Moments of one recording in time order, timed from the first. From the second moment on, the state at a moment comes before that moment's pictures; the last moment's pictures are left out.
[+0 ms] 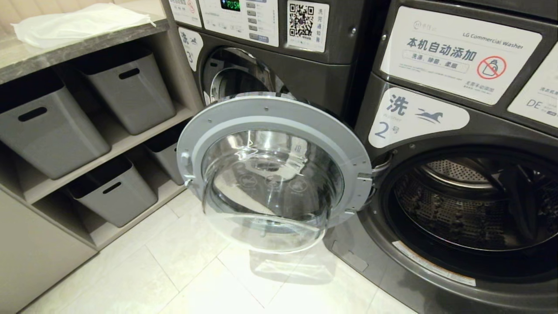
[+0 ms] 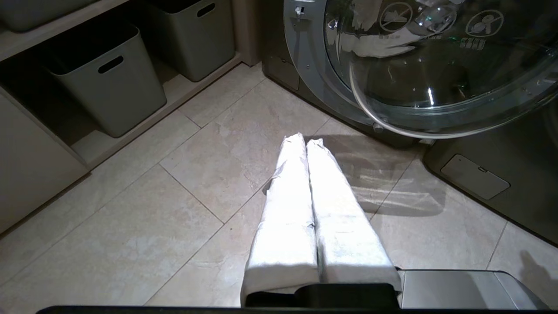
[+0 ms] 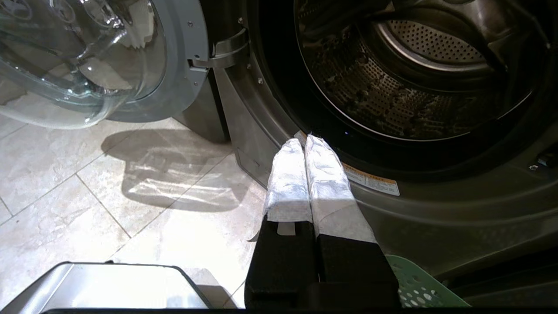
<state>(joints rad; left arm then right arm) 0.00 0.00 0.00 0.00 0.00 0.00 0.00 0.00 0.00 0.00 0.00 0.00</state>
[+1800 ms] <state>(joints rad) 0.00 0.00 0.00 0.00 0.00 0.00 0.00 0.01 -0.04 0.08 -0.02 -0.02</state>
